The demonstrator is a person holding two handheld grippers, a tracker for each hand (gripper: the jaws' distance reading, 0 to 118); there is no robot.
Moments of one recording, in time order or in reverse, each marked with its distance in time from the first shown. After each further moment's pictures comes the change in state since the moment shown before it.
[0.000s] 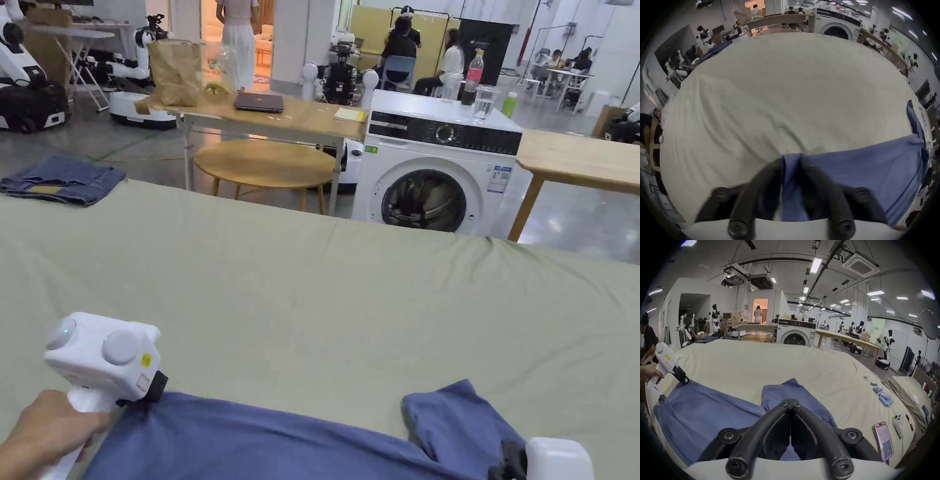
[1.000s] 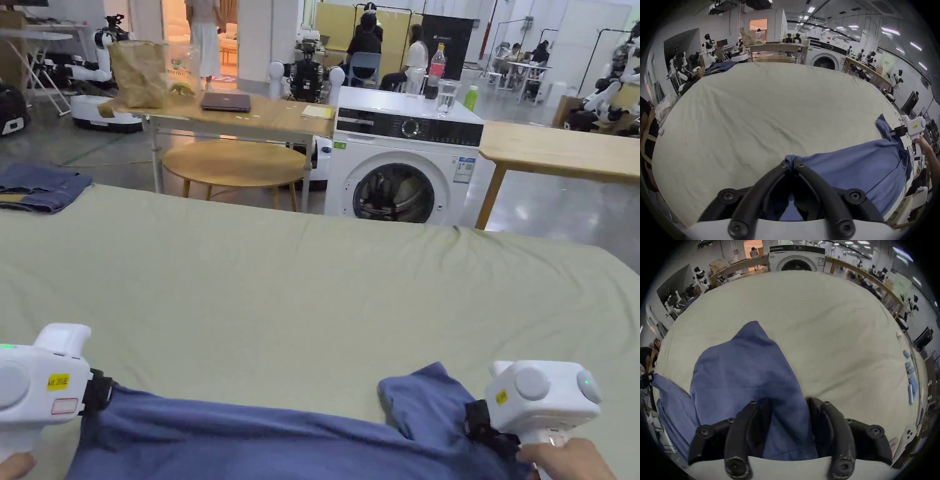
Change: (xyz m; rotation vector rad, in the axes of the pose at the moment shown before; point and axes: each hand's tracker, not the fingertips) left arm -0.015 -0.064 0.096 0.247 -0.121 0.055; right arm 0.085 0.023 -0.205 -0.706 0.093 -0.019
